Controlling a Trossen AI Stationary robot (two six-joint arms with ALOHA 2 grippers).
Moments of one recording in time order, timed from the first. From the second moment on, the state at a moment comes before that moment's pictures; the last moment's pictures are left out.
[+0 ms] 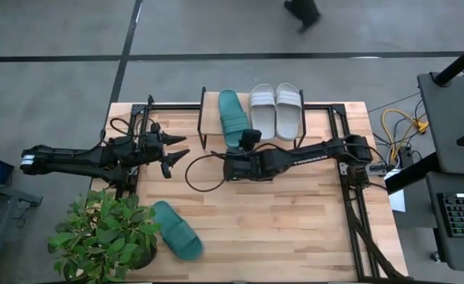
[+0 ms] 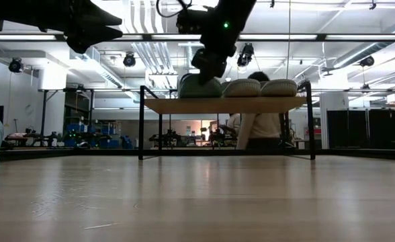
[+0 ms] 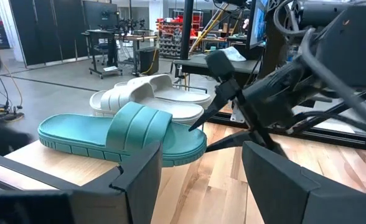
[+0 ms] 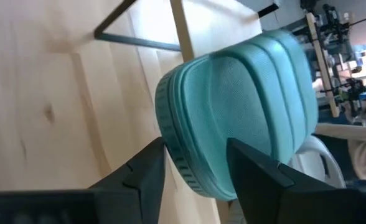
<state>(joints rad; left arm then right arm) 0.01 0.53 0.42 0.12 -0.31 -0.06 0.11 1.95 1.63 -0.78 0.88 -0.03</state>
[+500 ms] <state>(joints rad) 0.01 0.53 0.42 0.12 -0.31 -0.06 0.12 1.94 1.63 -0.79 0.88 -0.05</state>
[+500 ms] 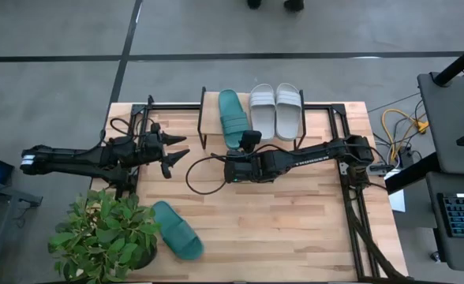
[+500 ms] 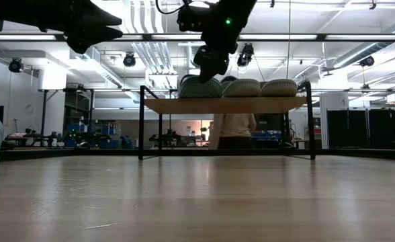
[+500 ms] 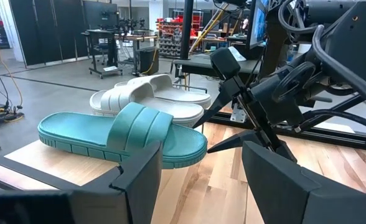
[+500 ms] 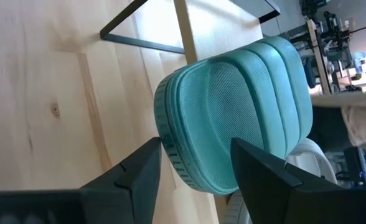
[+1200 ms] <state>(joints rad) 0.01 0.53 0.42 0.12 -0.31 -0.06 0.17 1.89 1.63 -0.81 0.88 -0.04</state>
